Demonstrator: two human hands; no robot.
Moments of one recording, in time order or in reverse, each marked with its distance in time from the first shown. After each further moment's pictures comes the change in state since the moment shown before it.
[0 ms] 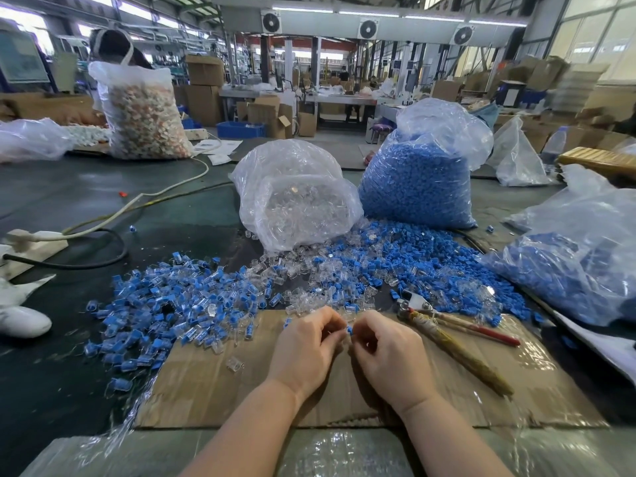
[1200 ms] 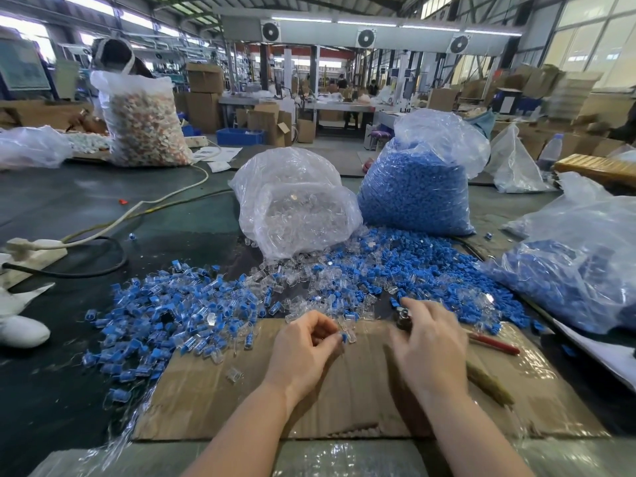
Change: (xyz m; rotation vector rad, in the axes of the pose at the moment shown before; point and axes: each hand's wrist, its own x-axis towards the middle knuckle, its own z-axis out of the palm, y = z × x) left_hand 0.006 0.001 -0.004 -0.206 0.005 -0.164; right_hand 0.010 0.018 -0.020 -0.313 -0.016 0.403
